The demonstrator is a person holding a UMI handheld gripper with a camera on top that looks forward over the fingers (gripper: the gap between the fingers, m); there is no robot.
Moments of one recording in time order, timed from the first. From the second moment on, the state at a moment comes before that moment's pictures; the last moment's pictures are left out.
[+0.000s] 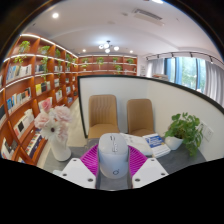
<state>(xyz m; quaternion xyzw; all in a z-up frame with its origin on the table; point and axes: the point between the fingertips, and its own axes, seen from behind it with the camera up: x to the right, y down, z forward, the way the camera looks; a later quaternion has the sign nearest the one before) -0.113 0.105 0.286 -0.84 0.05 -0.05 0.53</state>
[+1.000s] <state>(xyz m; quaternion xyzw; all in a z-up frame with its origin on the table) -0.311 0.078 -0.001 -0.94 0.02 -0.01 0.35</state>
